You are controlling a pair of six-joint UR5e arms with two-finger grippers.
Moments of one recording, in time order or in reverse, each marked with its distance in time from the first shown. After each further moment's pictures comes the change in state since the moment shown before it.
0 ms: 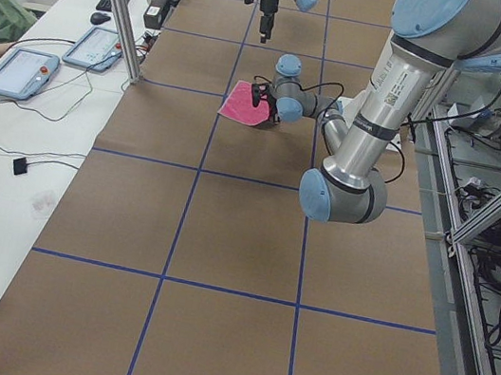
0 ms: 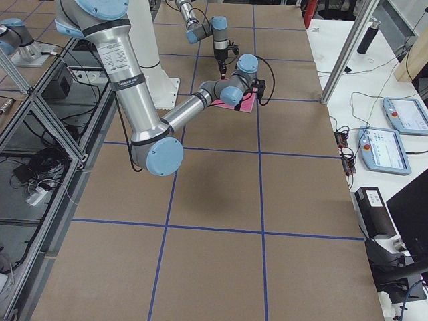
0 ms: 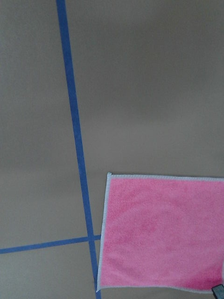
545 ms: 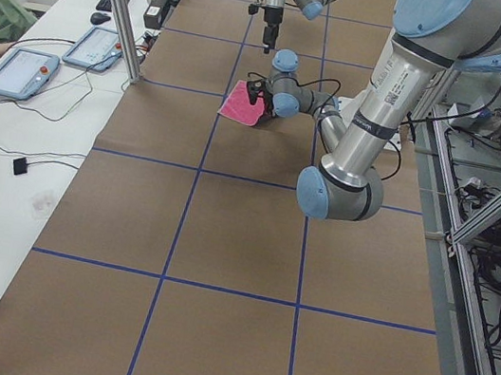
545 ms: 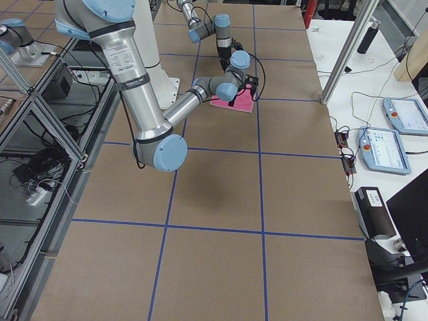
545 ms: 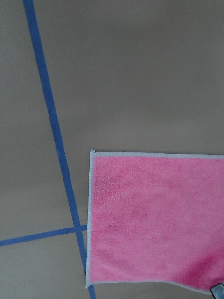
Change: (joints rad) left arm -0.029 -0.018 0.007 -0.002 0.000 -0.135; right arm -0.074 0.025 0.008 0.001 -0.068 0.098
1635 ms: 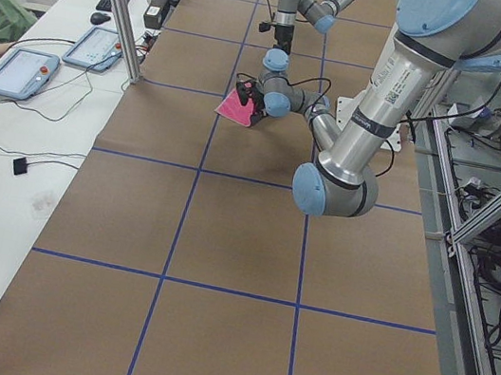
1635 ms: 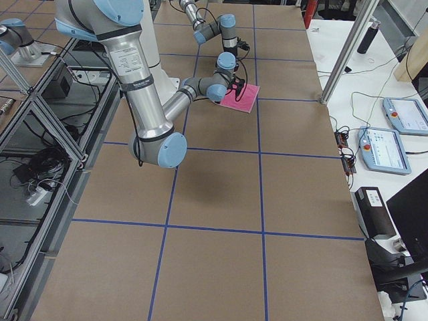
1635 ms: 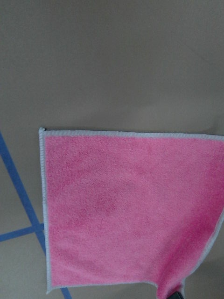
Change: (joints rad) left arm -0.042 -0.032 0.057 -0.013 0.001 -0.043; right arm -0.163 0.007 -0.011 0.079 -0.117 0.330
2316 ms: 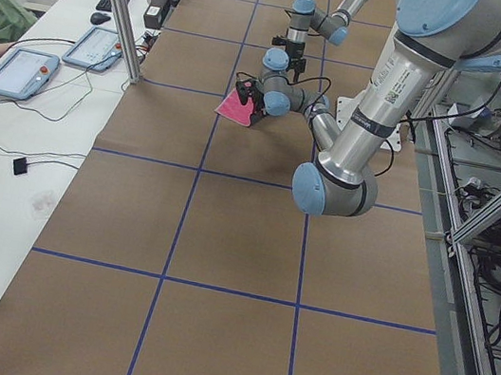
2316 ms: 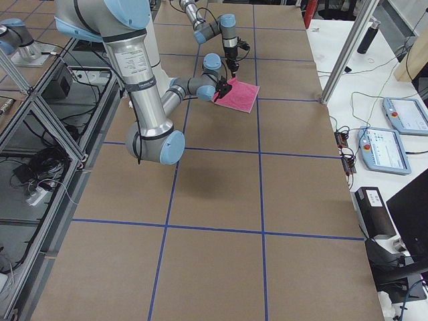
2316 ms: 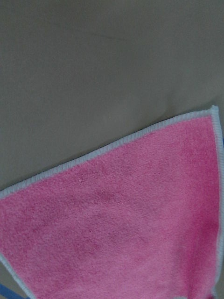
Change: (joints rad) left arm -0.001 -0.002 0.000 0.001 0.000 -0.005; right arm -0.125 0.014 -0.025 0.067 -0.192 0.463
